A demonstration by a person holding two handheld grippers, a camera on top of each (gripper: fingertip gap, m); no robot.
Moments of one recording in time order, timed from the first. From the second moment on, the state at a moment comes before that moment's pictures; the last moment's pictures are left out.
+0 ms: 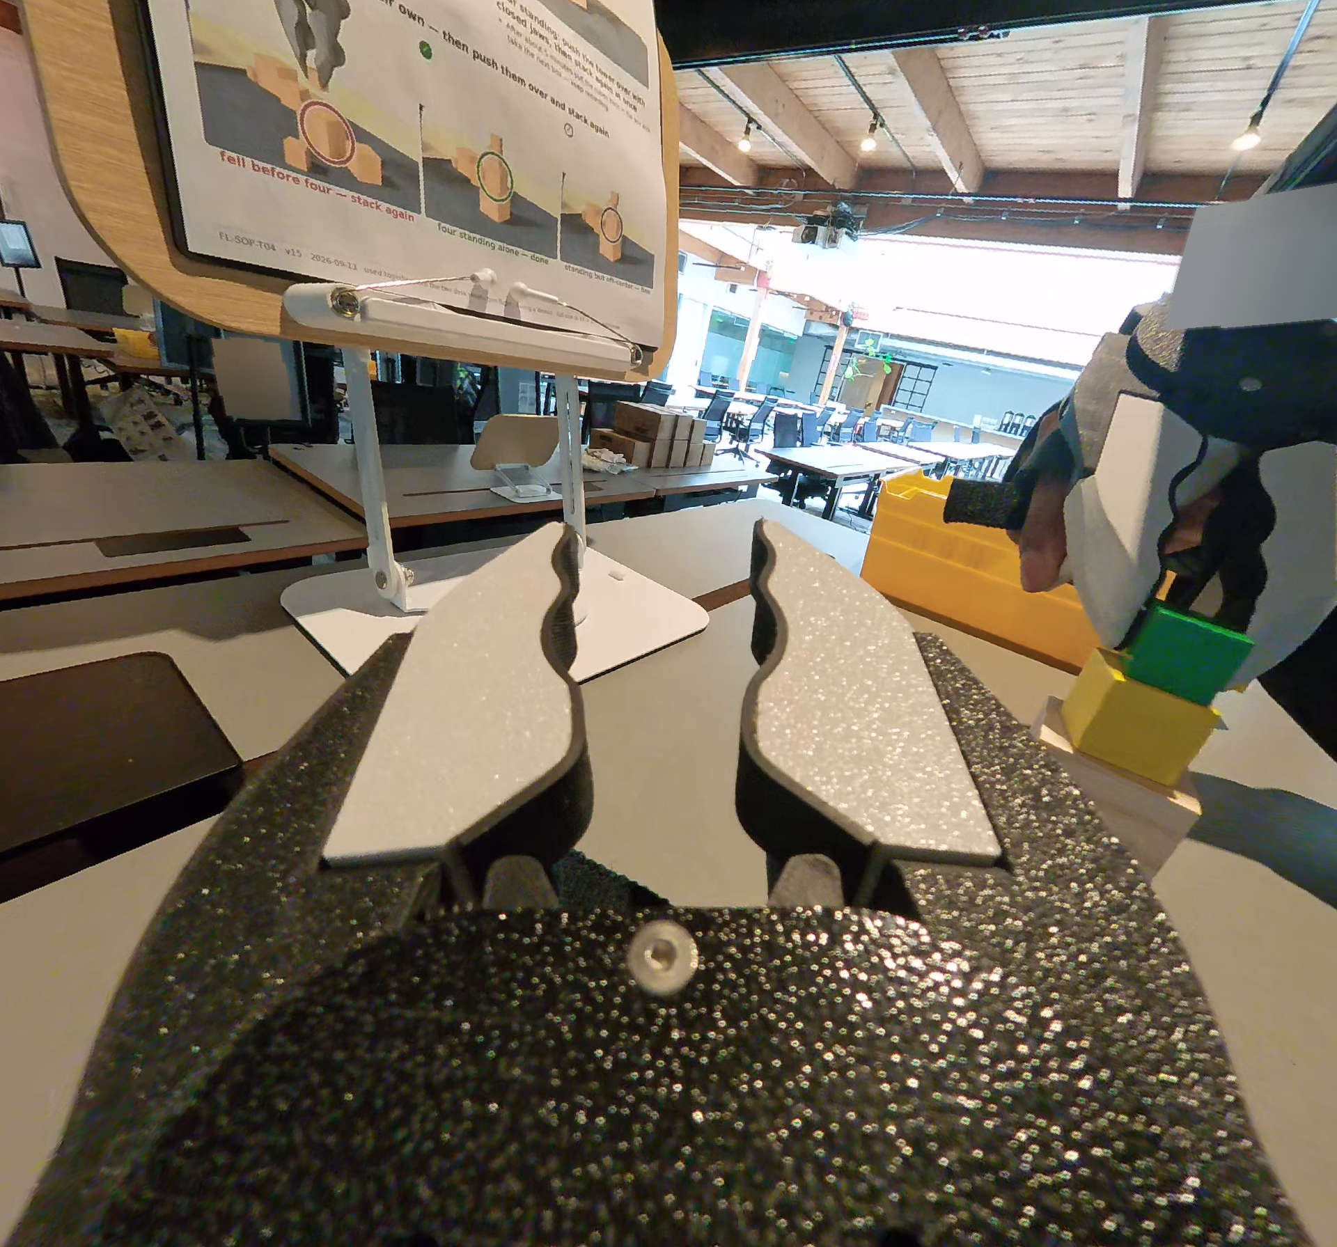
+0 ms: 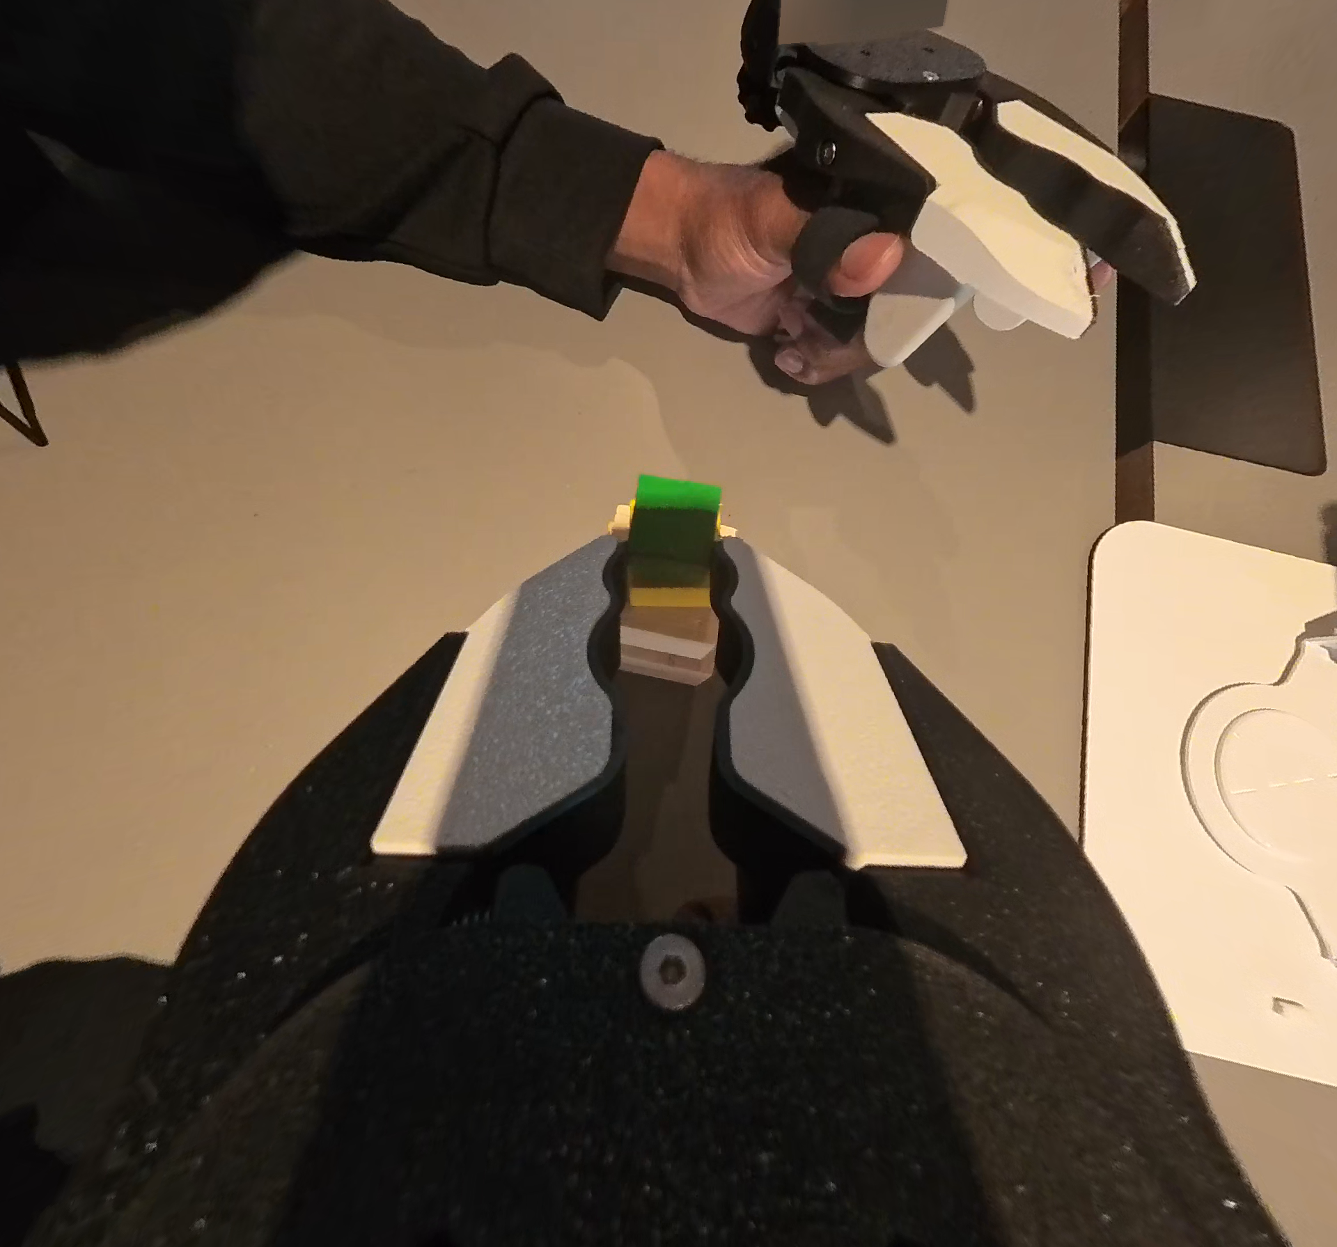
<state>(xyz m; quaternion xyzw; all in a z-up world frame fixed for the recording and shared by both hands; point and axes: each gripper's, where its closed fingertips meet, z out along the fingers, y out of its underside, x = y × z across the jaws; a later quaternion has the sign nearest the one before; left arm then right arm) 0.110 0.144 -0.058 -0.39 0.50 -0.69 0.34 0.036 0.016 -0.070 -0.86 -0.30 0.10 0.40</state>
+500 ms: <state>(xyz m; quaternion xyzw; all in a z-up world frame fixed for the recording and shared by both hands) 0.110 0.144 -0.058 -0.39 0.50 -0.69 0.34 0.036 0.017 -0.070 -0.86 -0.29 0.11 0.41</state>
